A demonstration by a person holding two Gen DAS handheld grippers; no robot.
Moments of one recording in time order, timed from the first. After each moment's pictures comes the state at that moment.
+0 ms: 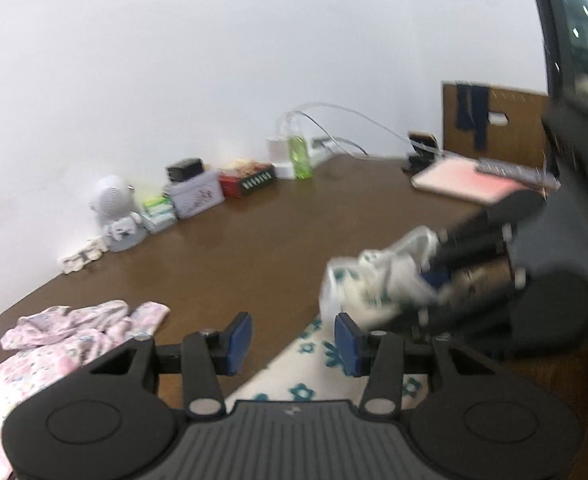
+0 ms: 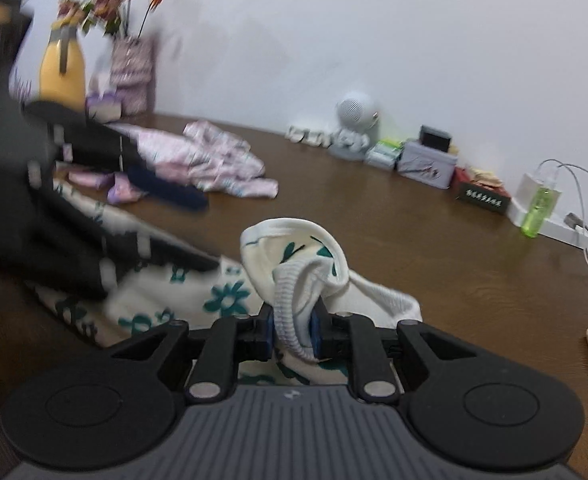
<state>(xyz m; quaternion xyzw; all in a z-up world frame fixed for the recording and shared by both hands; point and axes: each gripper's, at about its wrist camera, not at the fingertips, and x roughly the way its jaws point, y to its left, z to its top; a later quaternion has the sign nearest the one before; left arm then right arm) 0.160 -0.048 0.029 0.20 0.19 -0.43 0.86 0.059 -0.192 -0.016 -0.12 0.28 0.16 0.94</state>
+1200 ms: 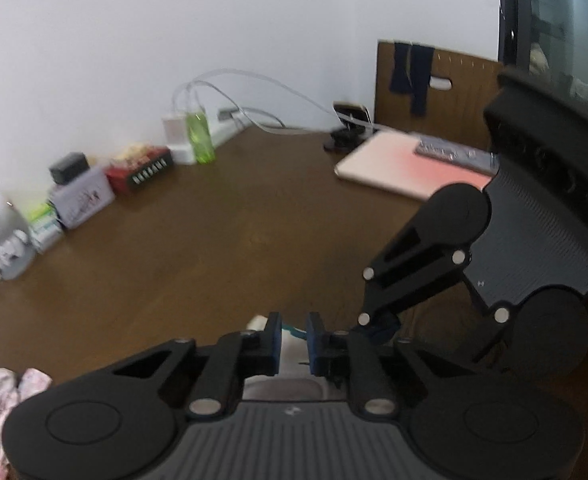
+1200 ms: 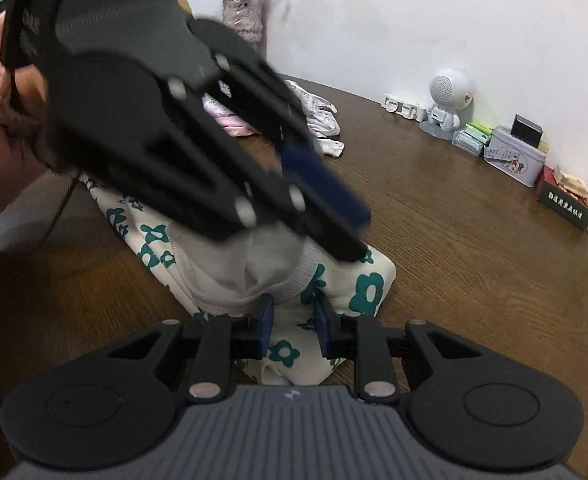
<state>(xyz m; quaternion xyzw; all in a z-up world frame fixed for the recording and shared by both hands) 0.179 -0.184 0.024 0.26 0.28 -0.51 0.77 0.080 -0.273 -0.012 -0.15 0.32 0.35 0.87</state>
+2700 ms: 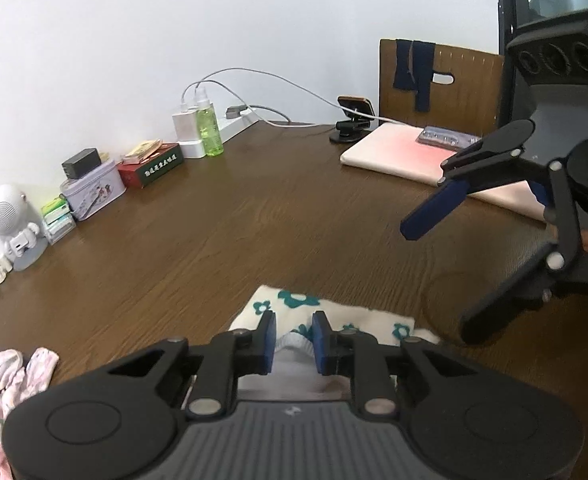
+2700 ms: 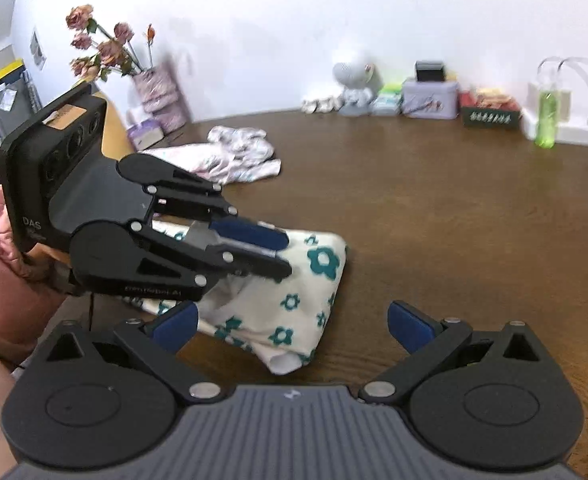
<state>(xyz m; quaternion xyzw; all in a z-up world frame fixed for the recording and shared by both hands) 0.165 -0.157 0.007 0.26 0.25 -0.50 0.78 0.064 -0.338 0.023 0.05 0.36 0.28 0.89</state>
